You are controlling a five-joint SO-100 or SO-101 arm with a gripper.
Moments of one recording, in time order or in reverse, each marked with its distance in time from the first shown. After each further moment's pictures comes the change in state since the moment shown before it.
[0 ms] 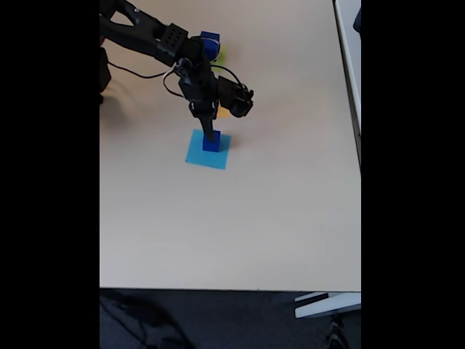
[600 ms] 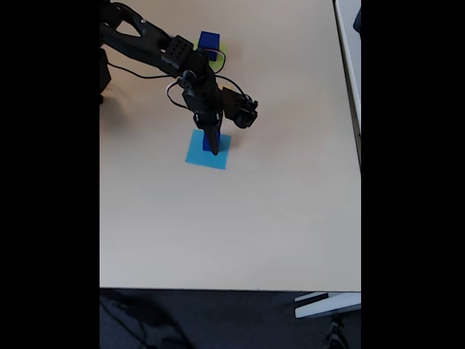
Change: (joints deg) arm 1.7 -8.0 -7.9 -0.1 -2.1
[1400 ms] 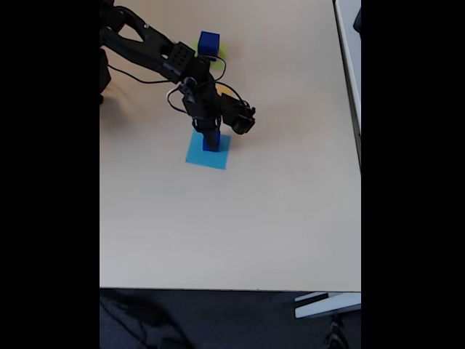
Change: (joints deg) arm 0.7 -2.1 -0.1 -0.1 0.0
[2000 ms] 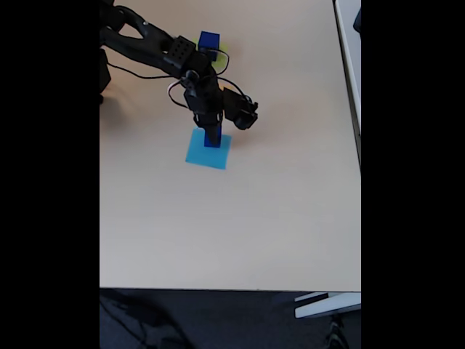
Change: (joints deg) arm -0.2 0.0 -13.0 13.6 0.0
